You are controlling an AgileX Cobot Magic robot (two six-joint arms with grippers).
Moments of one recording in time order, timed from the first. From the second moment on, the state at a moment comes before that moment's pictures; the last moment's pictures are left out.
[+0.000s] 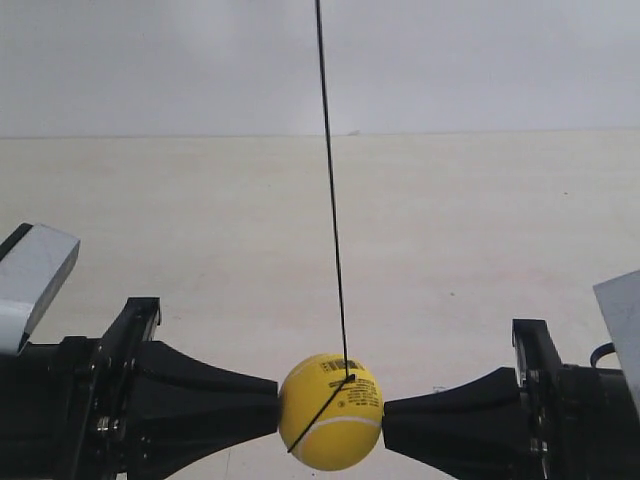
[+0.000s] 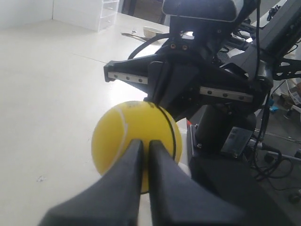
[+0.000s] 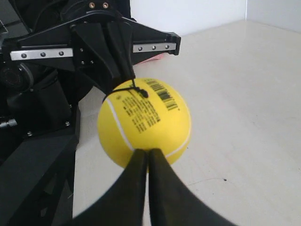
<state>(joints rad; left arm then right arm) -0.42 1.40 -0.25 1.13 -1.21 -0.67 0.30 1.28 -0.14 -1.22 -1.21 0.64</state>
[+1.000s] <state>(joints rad) -0.42 1.40 -0.25 1.13 -1.18 -0.65 0.30 1.28 -0.14 -1.21 -1.21 0.63</state>
